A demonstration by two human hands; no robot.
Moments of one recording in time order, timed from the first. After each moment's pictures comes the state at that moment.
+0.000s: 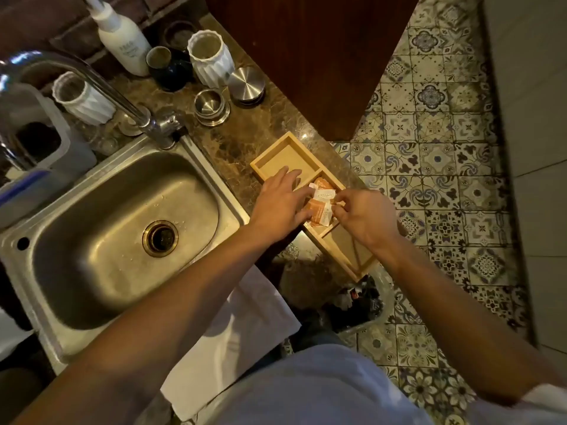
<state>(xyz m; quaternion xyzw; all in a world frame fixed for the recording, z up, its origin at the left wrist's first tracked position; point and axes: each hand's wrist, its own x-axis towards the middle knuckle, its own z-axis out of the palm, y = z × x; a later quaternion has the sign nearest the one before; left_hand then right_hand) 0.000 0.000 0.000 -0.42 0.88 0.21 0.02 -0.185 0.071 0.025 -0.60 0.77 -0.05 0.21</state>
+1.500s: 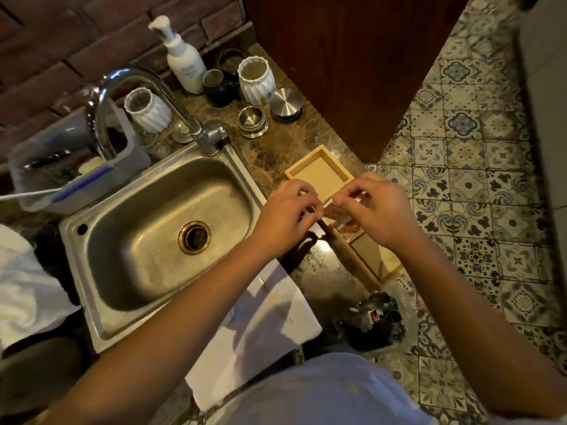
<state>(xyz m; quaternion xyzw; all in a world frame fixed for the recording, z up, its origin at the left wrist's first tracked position) 0.051 0.026 0.062 -0.43 0.85 0.24 -0.17 -0.157 0.066 0.090 -0.64 0.67 -0.27 0.28</state>
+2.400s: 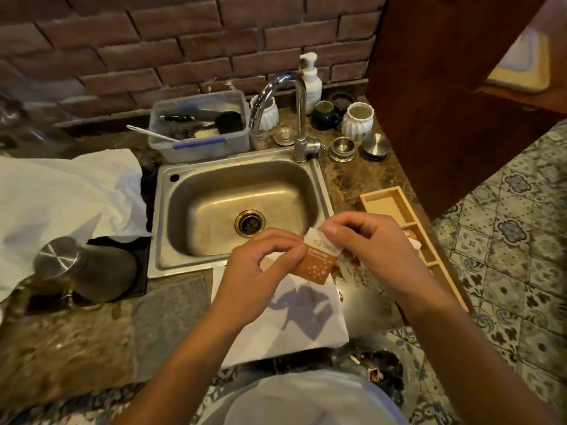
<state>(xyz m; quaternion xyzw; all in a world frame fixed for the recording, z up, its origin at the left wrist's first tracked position) 0.188 0.206 0.175 -0.56 0.54 0.41 -0.48 -0.008 0.141 0.217 -0.61 0.45 -0.29 0.58</state>
